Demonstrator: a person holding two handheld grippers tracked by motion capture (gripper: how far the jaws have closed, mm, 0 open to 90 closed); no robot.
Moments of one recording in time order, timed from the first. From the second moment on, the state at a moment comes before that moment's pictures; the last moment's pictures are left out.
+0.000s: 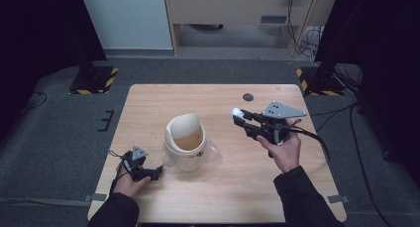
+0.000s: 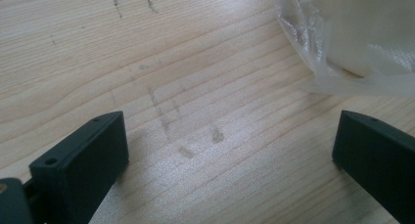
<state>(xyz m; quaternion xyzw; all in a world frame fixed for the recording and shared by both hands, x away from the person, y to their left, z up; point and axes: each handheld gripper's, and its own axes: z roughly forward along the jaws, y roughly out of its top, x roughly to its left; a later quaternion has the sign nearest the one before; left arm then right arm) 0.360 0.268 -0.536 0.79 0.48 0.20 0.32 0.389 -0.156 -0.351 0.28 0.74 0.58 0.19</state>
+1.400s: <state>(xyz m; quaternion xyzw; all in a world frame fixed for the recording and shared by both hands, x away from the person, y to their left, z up) 0.360 0.267 -0.536 0.79 0.48 0.20 0.32 0.380 -0.087 -0.360 0.24 0.76 0.59 0.13</state>
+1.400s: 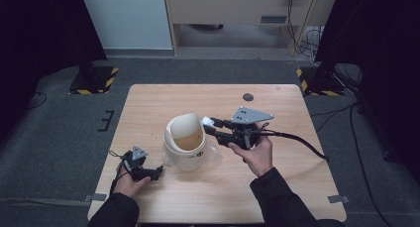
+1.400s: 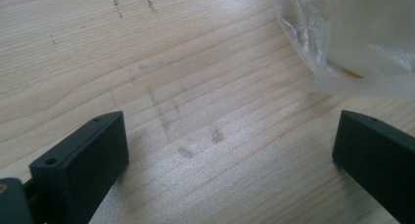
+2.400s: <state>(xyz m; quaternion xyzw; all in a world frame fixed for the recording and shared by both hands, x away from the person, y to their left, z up) 0.359 0.267 -0.536 0.79 0.49 0.20 0.32 0.378 -0.062 -0.402 0.25 0.78 0.56 0.10</state>
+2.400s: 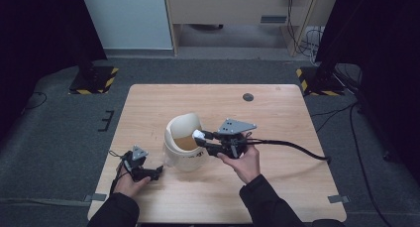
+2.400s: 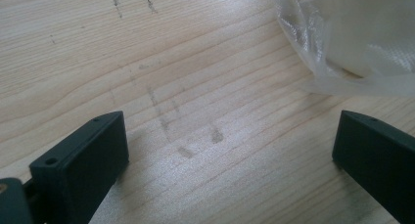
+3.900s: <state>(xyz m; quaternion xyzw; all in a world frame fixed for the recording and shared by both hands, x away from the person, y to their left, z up) 0.359 0.267 -0.536 0.79 0.49 0.20 0.32 0.397 -0.097 -0.395 0.31 0.75 0.56 0.16</state>
